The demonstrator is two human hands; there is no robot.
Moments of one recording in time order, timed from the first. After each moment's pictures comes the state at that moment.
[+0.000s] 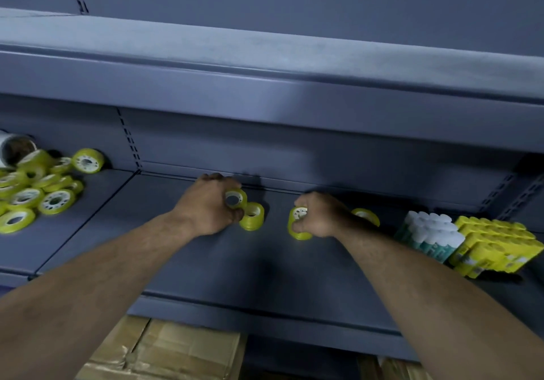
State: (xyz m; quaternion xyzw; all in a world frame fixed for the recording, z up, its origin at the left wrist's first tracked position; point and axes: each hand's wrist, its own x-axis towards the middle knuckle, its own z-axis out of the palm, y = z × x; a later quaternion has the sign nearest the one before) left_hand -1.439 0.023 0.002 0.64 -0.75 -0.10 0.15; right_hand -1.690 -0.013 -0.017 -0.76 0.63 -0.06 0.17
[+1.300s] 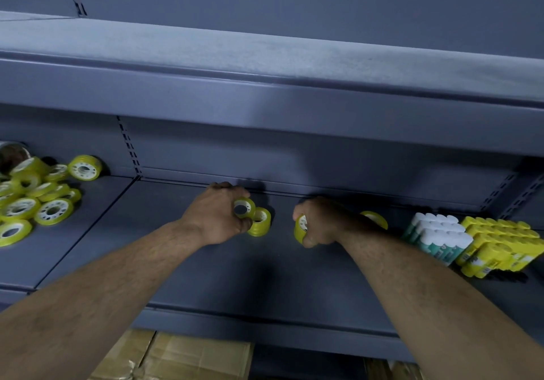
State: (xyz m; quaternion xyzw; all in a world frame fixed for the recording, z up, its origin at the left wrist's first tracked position) left_hand -1.436 0.016 -0.008 0.64 -0.75 -0.11 0.15; right_hand -1.677 -0.011 -0.011 -0.81 0.58 0.03 0.13
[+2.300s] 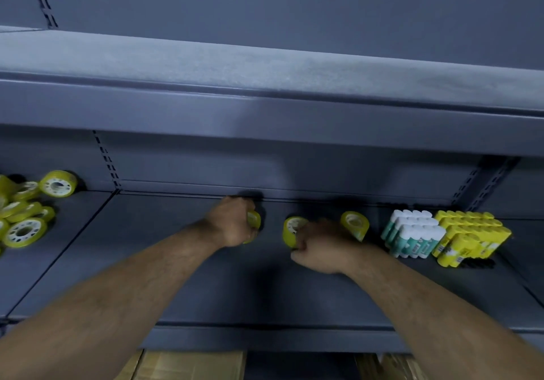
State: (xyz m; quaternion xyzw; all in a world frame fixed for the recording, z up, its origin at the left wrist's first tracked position) left_hand -1.475 -0.012 -0.018 0.60 -0.78 -0.14 0.10; right_hand -1.691 0.034 -0.020 -0.79 0.61 0.05 0.06
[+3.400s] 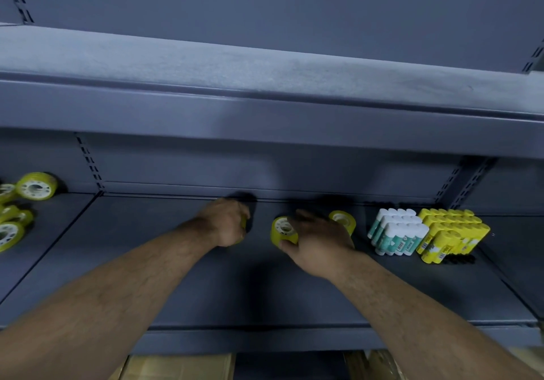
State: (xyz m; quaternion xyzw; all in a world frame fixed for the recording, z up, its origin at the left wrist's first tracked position) left_hand -1.487 -0.015 -0.014 0.59 -0.80 -0.10 0.02; right_hand -1.690 0.055 -0.005 -0.76 0.65 0.03 0.03
